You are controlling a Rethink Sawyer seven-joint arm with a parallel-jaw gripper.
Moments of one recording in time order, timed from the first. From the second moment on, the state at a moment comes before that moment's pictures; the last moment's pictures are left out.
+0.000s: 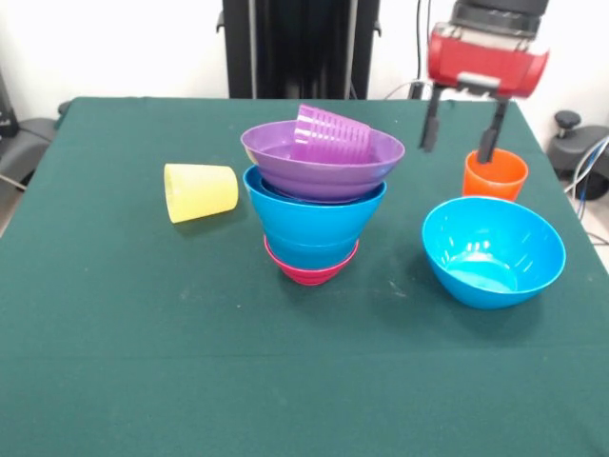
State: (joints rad) arm 0.15 -0.66 -0.21 1.60 0.08 0.37 2.10
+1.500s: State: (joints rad) arm 0.14 -0.54 -0.23 1.54 0.12 0.25 2.10
